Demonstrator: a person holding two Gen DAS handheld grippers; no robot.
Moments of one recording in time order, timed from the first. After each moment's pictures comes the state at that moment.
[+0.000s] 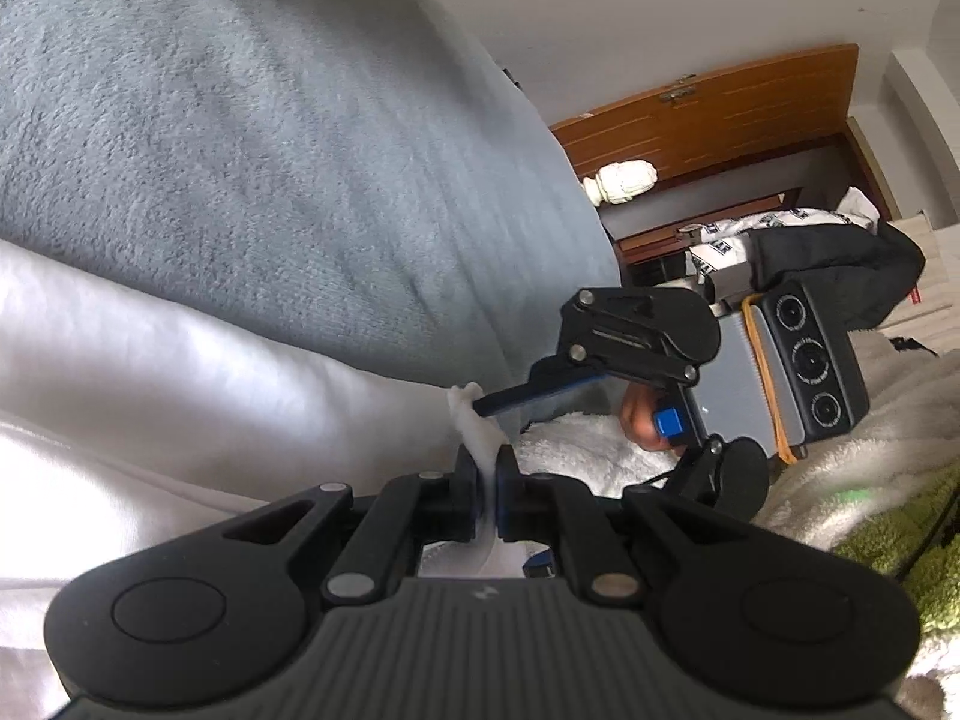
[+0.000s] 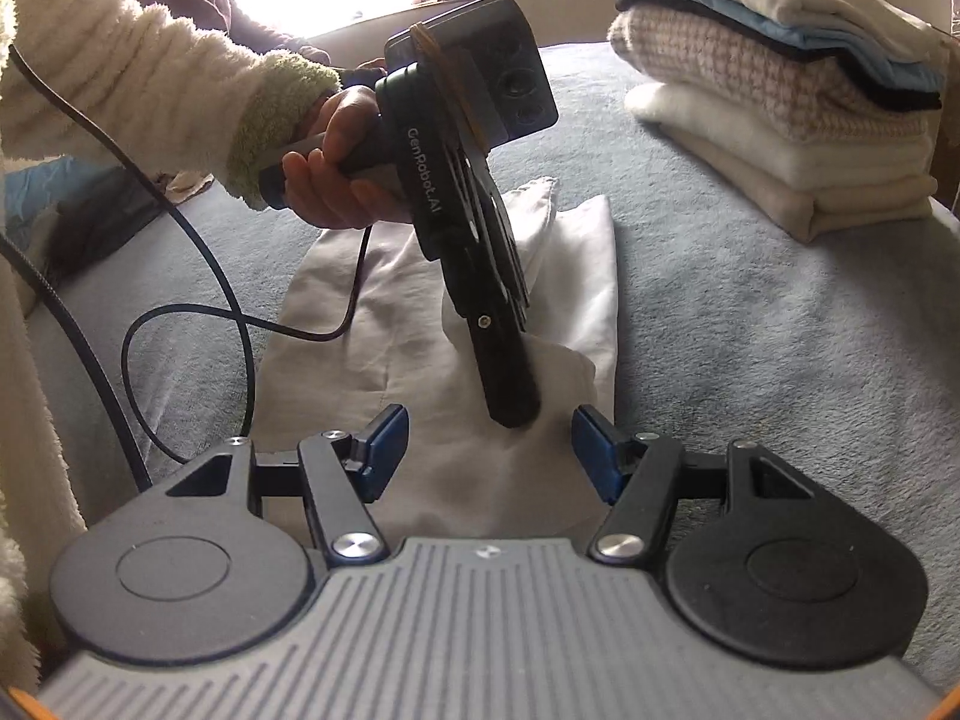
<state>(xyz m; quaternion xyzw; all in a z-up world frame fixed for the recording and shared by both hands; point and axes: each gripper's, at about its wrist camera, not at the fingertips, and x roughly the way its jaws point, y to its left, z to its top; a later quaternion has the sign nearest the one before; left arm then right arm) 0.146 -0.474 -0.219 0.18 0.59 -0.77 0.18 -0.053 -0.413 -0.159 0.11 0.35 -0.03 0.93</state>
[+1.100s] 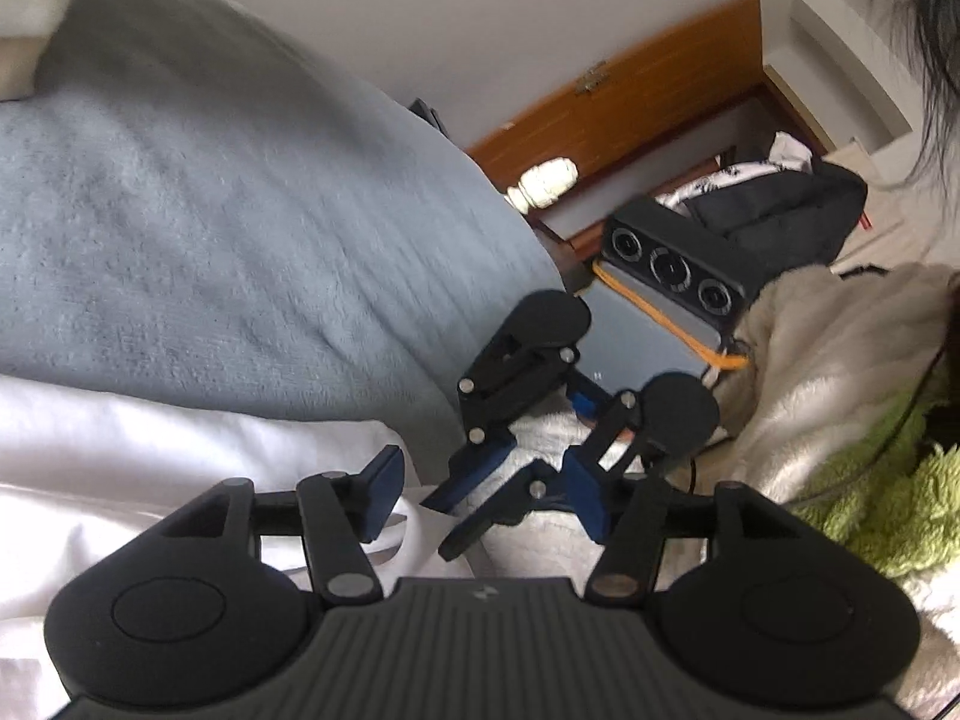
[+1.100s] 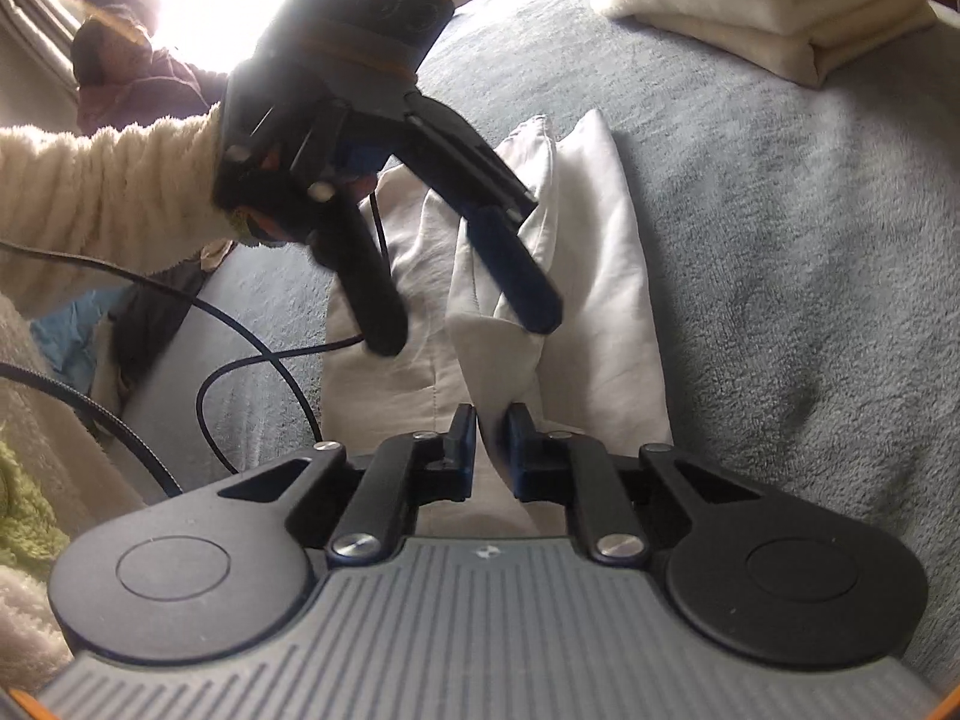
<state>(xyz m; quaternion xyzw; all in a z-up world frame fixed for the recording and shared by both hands) 0.138 -0.462 -0.182 0.17 0.50 -0.84 0.15 -0.047 -0.440 -0.173 0.30 0.38 0.00 0.87</state>
